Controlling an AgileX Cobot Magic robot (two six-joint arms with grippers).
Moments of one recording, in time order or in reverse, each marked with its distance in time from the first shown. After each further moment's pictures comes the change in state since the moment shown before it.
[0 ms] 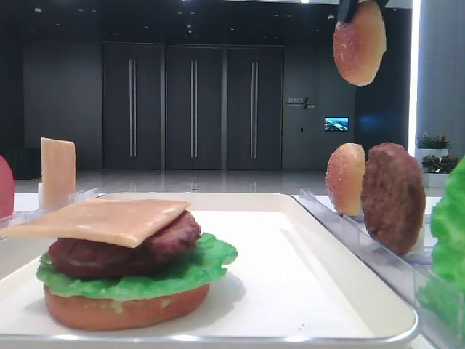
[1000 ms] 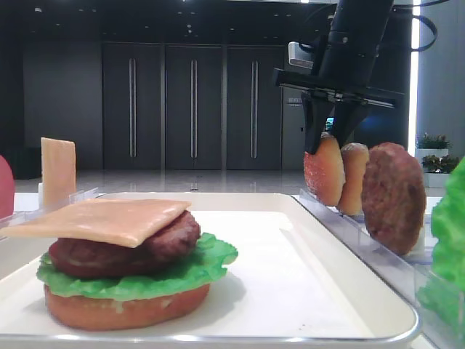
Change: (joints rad) left arm 0.000 0.000 0.000 0.000 0.001 0.000; right arm -0.010 0.339 0.001 0.048 -0.183 -0.004
